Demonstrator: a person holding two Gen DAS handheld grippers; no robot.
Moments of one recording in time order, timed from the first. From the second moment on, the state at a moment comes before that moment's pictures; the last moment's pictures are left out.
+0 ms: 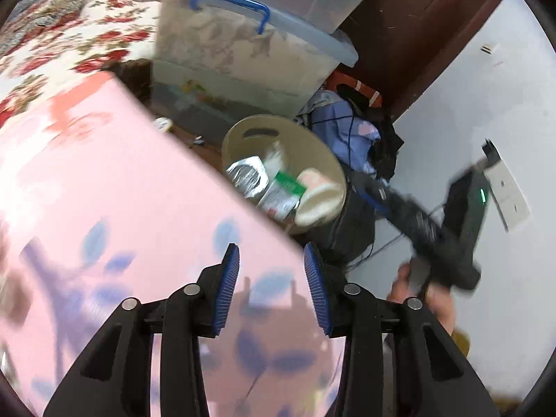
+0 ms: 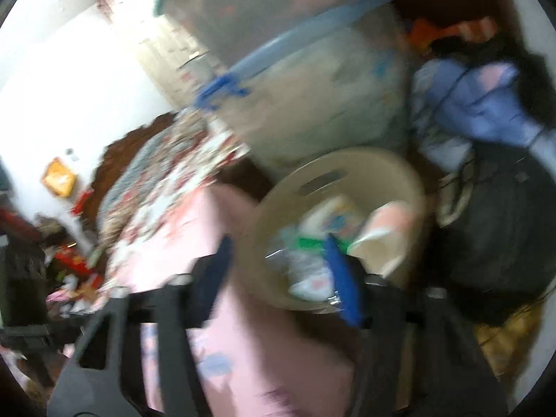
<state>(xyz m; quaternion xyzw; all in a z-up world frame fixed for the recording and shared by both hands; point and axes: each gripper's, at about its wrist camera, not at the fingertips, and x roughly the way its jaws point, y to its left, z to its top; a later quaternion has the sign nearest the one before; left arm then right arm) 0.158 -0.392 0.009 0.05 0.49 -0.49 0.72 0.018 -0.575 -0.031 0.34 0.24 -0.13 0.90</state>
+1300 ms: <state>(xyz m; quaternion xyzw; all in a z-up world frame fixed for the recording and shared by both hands) 0.187 -0.052 -0.046 0.07 0.47 -0.21 0.85 0.192 -0.211 -0.082 0.24 0.44 0.25 0.83</state>
